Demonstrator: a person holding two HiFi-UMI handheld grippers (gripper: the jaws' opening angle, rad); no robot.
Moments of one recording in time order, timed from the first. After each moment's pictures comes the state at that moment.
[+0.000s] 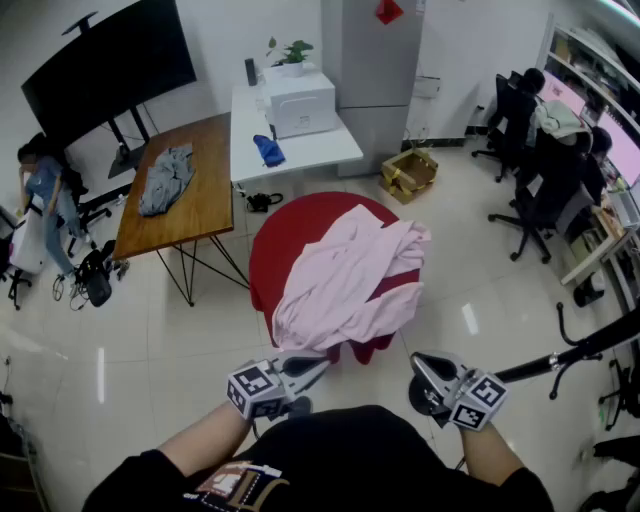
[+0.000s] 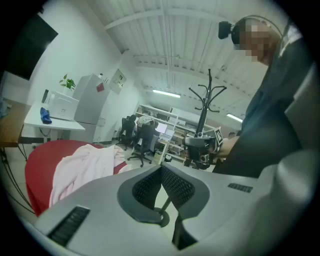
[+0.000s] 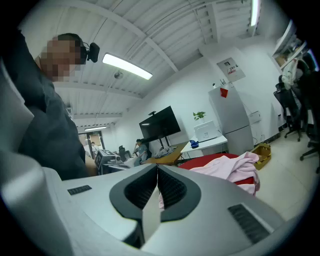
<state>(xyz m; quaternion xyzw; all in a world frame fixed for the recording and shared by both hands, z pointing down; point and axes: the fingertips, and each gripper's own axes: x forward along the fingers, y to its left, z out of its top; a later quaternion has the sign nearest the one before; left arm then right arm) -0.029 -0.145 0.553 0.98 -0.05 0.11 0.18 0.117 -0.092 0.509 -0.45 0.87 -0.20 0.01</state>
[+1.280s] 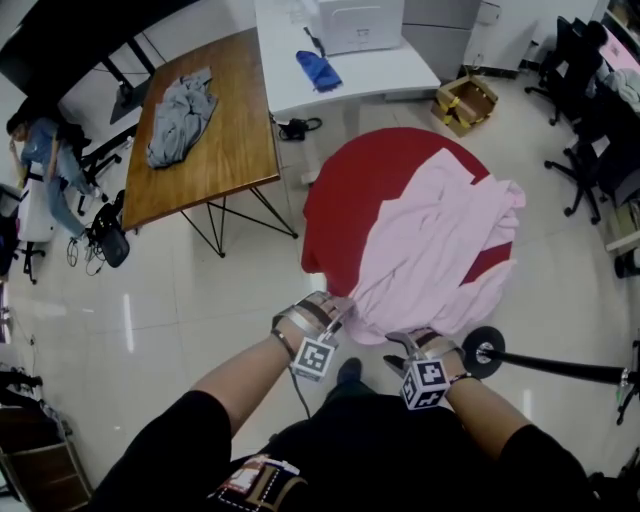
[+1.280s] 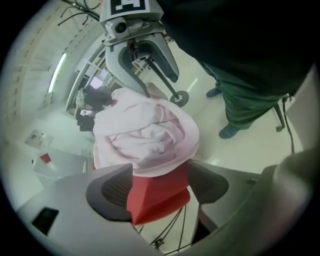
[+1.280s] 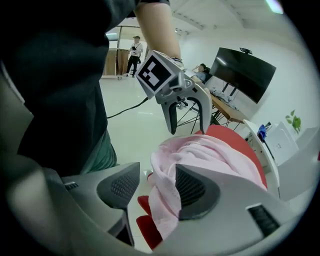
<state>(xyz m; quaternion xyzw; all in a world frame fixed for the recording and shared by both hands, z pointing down) -0.128 -0.344 0.831 0.72 0.08 0.47 -0.50 -0.082 -0.234 0.799 -0.17 0.83 0.04 -0.53</state>
